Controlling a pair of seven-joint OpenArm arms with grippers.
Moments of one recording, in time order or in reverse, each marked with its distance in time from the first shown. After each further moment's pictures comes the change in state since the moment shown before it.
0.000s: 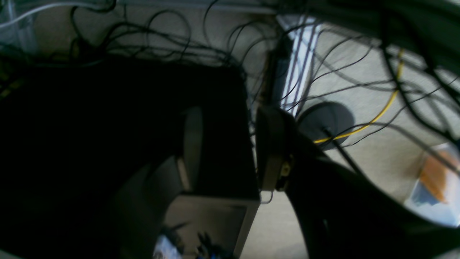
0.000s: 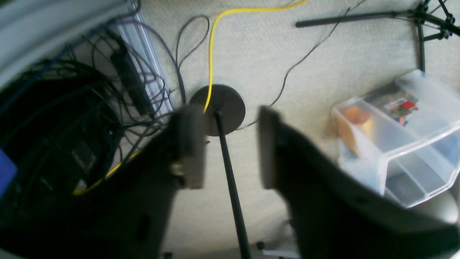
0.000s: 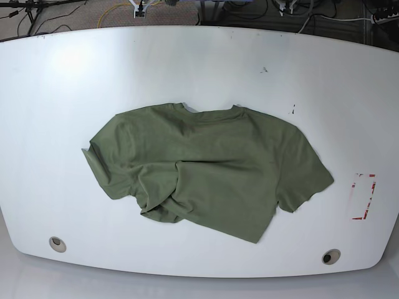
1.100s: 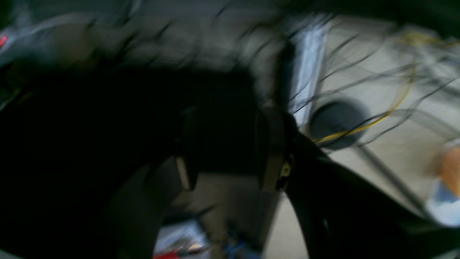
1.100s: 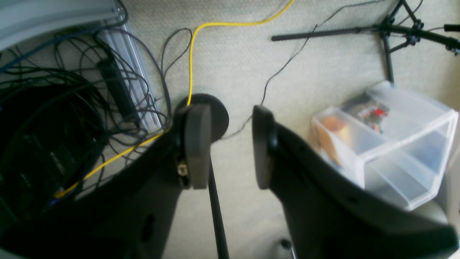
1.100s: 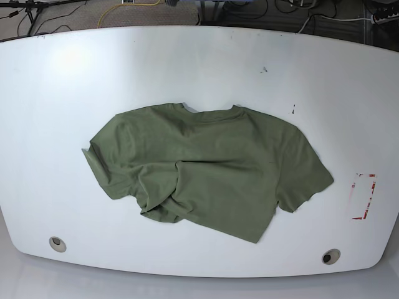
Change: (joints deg) left arm 15.0 -4.8 -0.1 20.8 -0.5 0.0 1.2; right arm -18.8 1.6 0.2 27.3 -0.5 -0.2 -1.3
